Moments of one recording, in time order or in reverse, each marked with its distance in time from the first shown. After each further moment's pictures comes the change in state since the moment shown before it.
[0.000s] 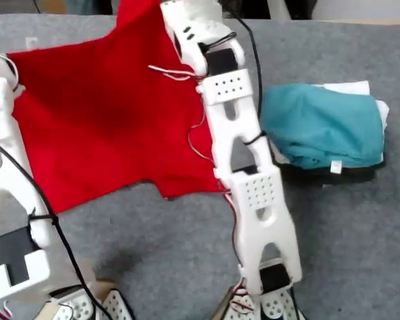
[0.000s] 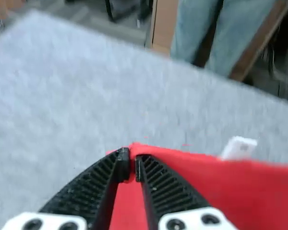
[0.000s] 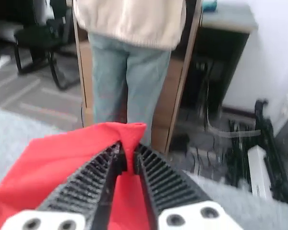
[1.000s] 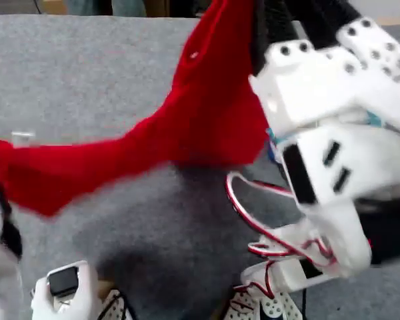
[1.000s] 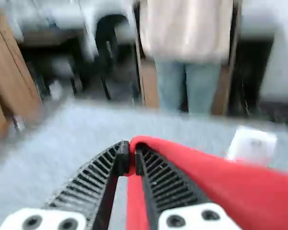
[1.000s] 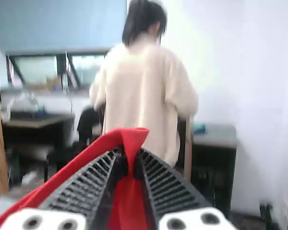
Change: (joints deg) left arm 4.3 -44.5 -31.8 60.1 -8.5; right arm -0.5 -51.2 -12.9 40.8 -7.1
